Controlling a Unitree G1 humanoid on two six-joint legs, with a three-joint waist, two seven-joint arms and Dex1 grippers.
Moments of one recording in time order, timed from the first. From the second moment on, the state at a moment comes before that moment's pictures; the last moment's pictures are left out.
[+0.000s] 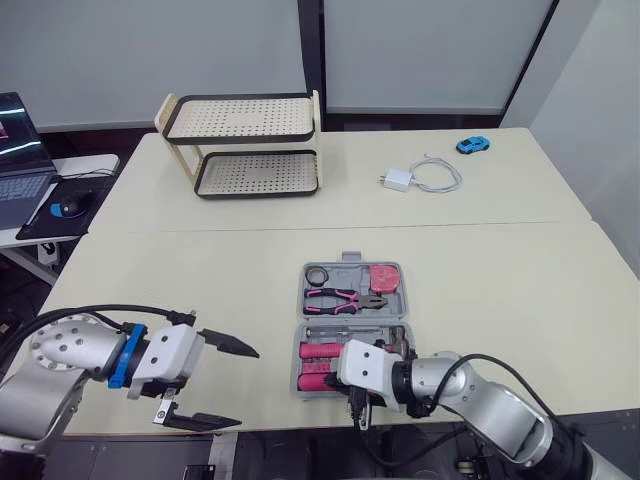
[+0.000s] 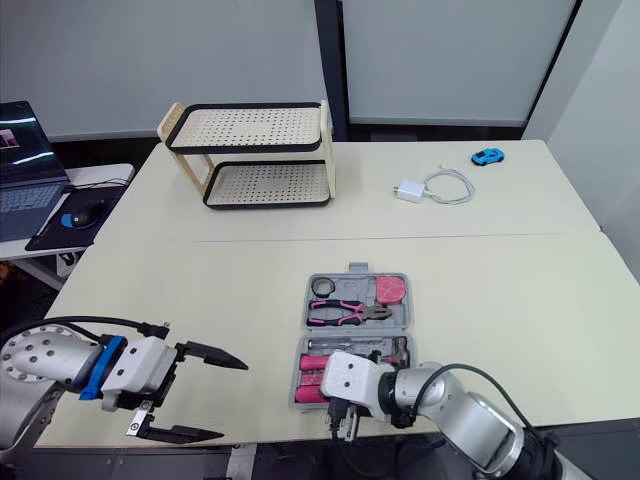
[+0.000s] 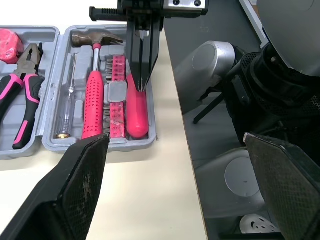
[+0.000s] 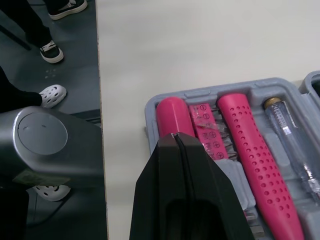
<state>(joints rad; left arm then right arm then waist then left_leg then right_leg) 0.11 1.02 0.12 -0.26 -0.47 0.02 -1.54 -0.19 -0.54 0.71 -0.52 0.07 0.64 0.66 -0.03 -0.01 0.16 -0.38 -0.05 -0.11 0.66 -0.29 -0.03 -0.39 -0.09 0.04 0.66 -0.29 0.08</state>
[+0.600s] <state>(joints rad) 0.10 1.02 0.11 -0.26 -0.47 0.03 -1.54 -0.13 -0.52 0.70 -0.44 0.02 0.58 0.68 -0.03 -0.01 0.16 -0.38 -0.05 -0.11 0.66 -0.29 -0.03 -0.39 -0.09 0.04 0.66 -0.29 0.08</state>
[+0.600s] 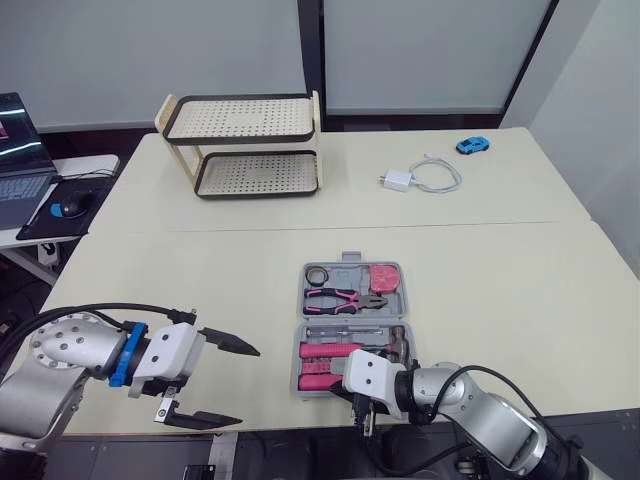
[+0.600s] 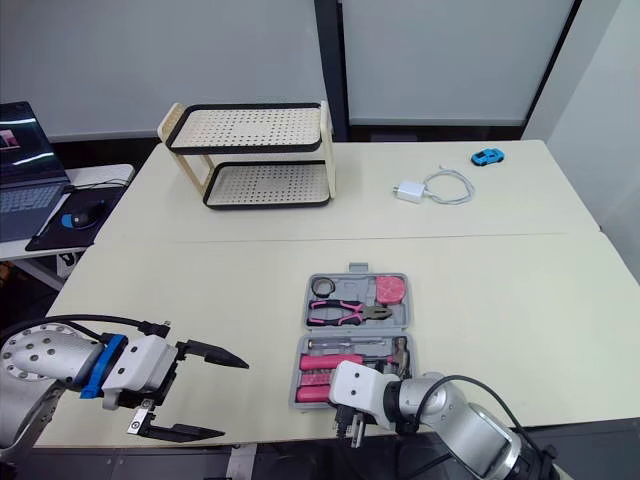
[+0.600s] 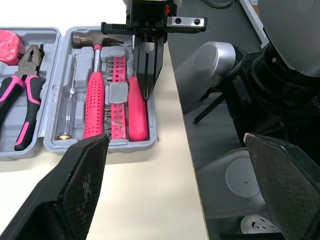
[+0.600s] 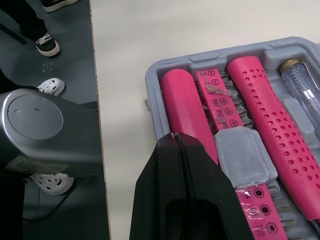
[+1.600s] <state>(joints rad) -0.02 1.00 0.11 -0.05 -0.40 0.01 -1.44 -0.17 -0.81 0.21 -0.57 0.28 0.59 0.94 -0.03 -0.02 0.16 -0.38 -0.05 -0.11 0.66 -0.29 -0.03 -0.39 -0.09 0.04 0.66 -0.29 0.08</state>
